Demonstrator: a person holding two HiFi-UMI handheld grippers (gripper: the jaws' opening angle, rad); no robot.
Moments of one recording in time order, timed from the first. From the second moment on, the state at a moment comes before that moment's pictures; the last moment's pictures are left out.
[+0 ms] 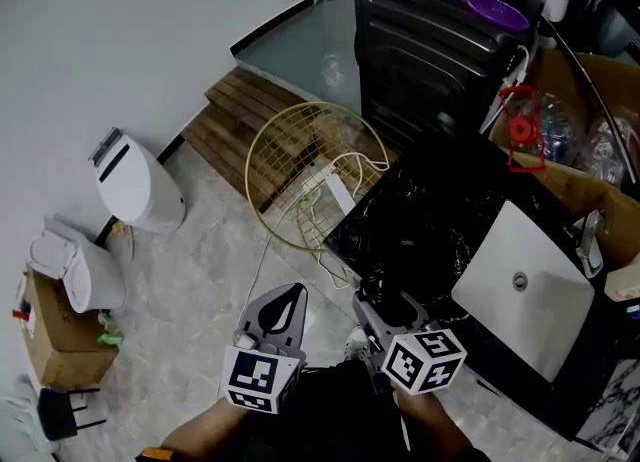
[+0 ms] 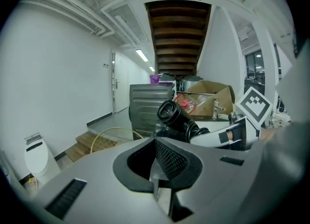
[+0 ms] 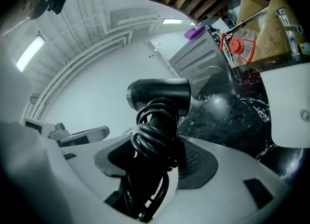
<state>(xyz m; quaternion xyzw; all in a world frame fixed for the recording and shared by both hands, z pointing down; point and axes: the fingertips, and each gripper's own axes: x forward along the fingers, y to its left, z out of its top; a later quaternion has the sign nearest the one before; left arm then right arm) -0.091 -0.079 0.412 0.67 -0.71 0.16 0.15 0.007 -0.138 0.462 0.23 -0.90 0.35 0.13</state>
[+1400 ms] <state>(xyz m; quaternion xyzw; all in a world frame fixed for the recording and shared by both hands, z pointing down) -0.171 -0.242 0.447 0.84 -0.49 0.17 0.14 -0.051 -0.237 0.520 0.49 -0.77 0.34 0.22</state>
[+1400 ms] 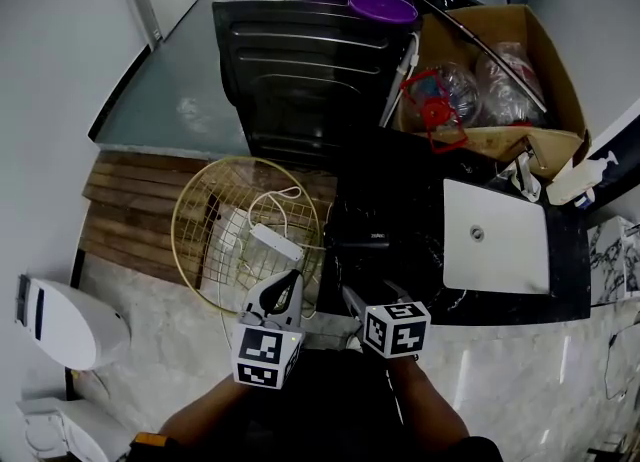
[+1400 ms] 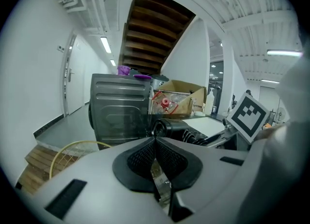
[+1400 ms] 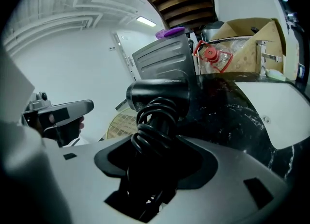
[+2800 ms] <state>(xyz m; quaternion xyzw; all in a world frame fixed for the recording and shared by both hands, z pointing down) -0.153 -0.238 0.462 0.86 -0.46 0.18 0.16 -0.039 -0.235 0.548 0.48 -0.76 0.29 0.33</state>
